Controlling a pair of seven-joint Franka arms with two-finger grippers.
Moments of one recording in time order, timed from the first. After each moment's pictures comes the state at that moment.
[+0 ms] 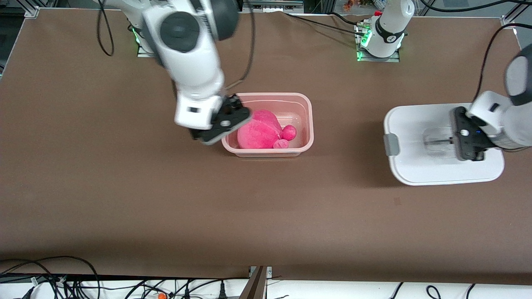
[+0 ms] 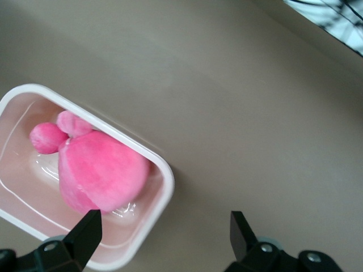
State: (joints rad) left arm -0.01 0.35 -0.08 -1.37 0.10 1.51 1.45; right arm 0.79 0.47 -0.36 -1.16 0.17 1.67 -0.05
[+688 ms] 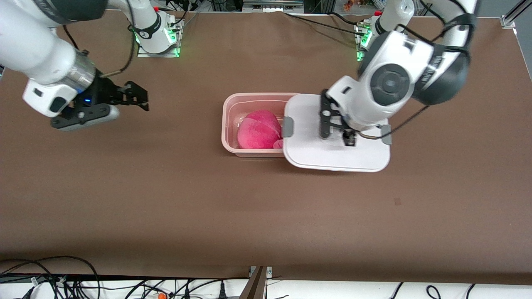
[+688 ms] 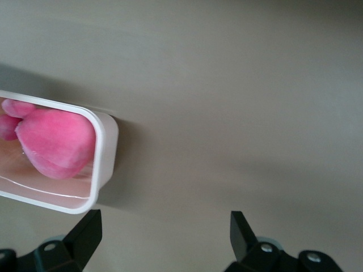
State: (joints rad) left arm -0.44 0.42 -0.09 -1.37 -0.01 1.61 1.08; right arm 0.71 0.13 -0.54 -1.52 0.19 1.60 -0.01
